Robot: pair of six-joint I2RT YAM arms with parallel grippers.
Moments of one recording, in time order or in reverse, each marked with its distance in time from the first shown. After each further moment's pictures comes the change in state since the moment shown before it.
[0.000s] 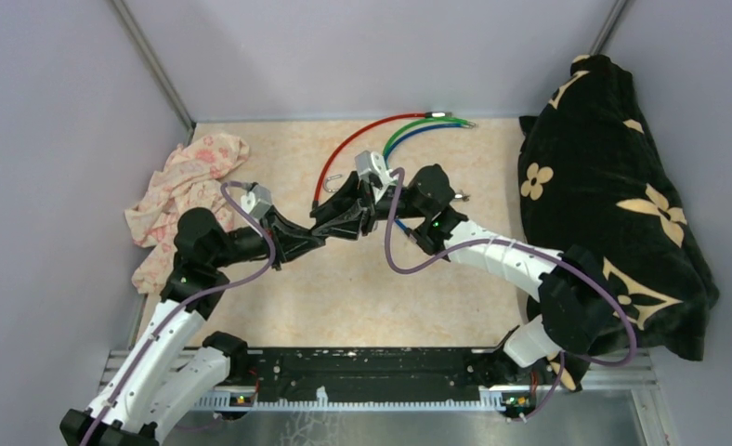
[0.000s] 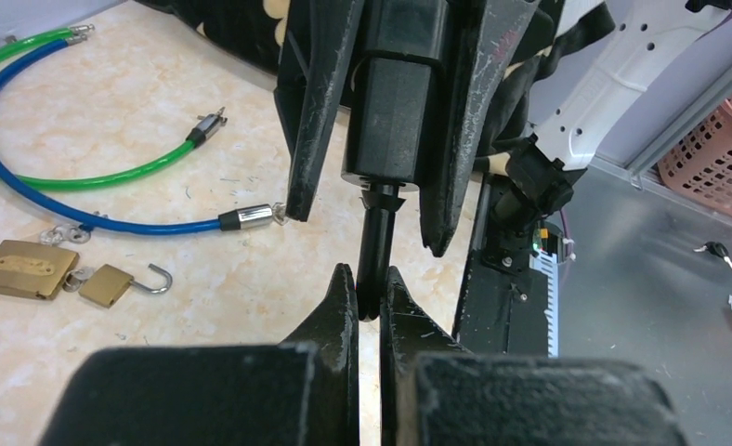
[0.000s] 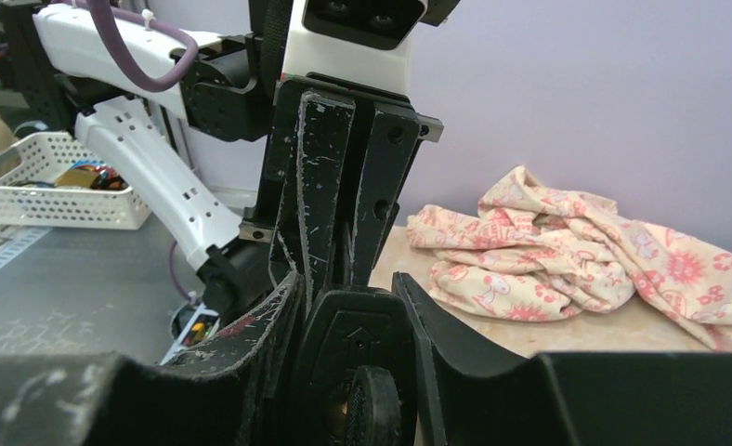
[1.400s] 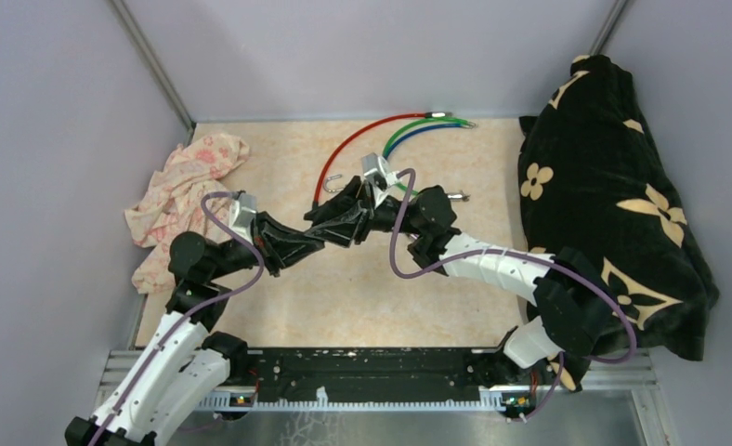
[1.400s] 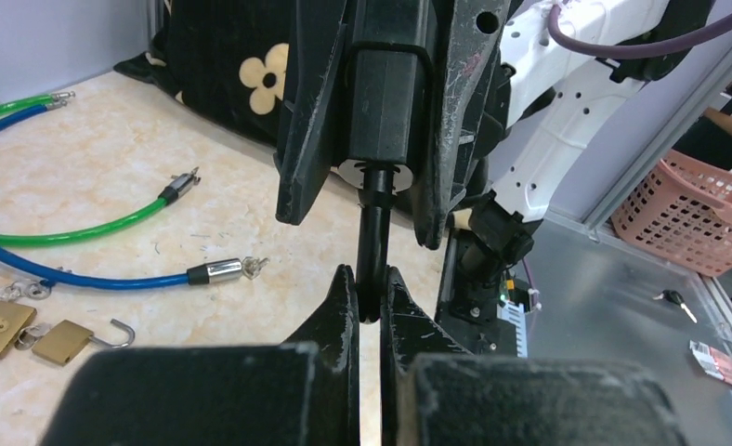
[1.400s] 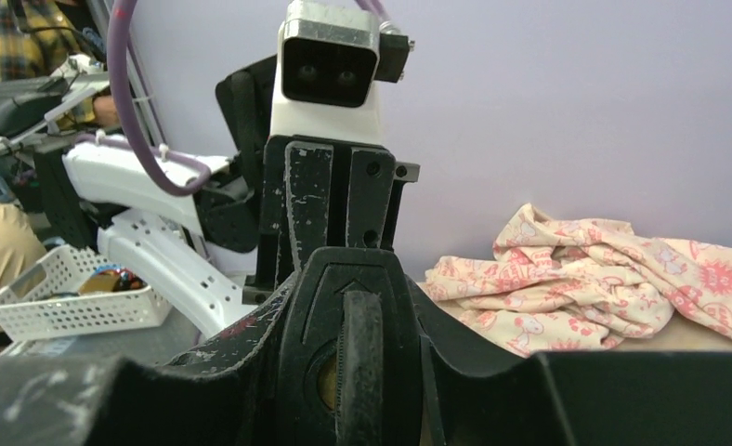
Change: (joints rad) left arm 0.006 -0.056 -0.123 0.309 -0.001 -0.224; right arm 0.053 -0.020 -0.106 0.290 0.219 0.231
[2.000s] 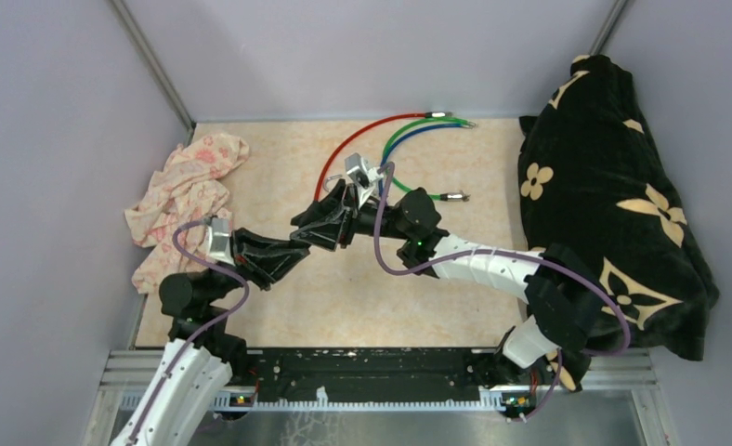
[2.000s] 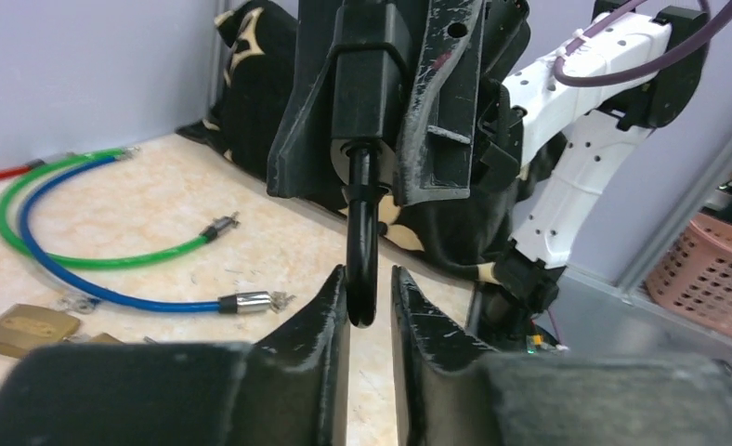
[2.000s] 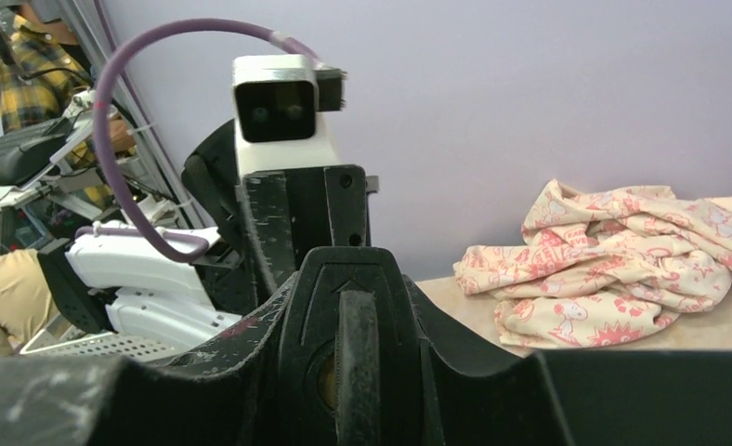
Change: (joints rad) left arm 0.096 -0.237 -0.227 0.211 -0.092 -0.167; right arm 0.072 0.038 0.040 -0.053 0.113 0.078
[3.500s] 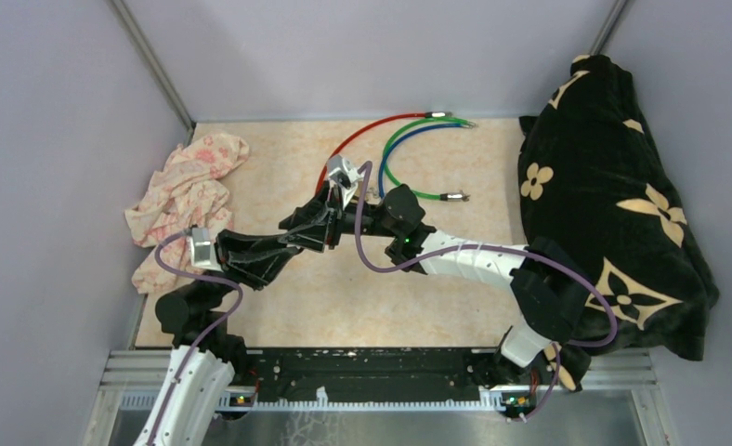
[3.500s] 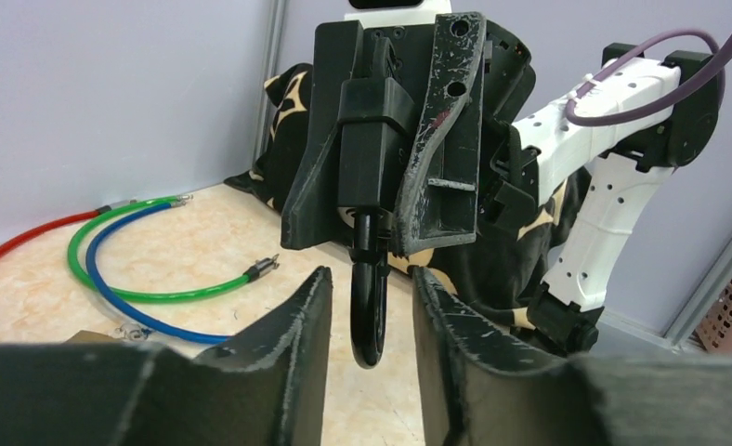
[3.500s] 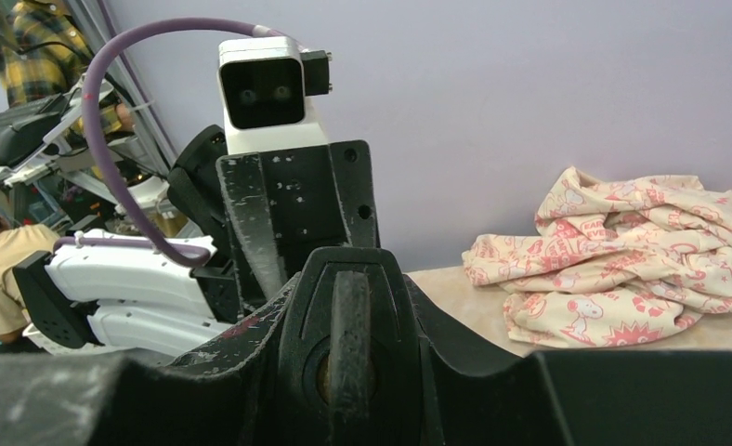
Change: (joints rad) left arm 0.140 -0.064 -0.101 0.209 -0.039 -0.095; right arm 0.040 0.081 0.086 -0.050 -0.017 -0.024
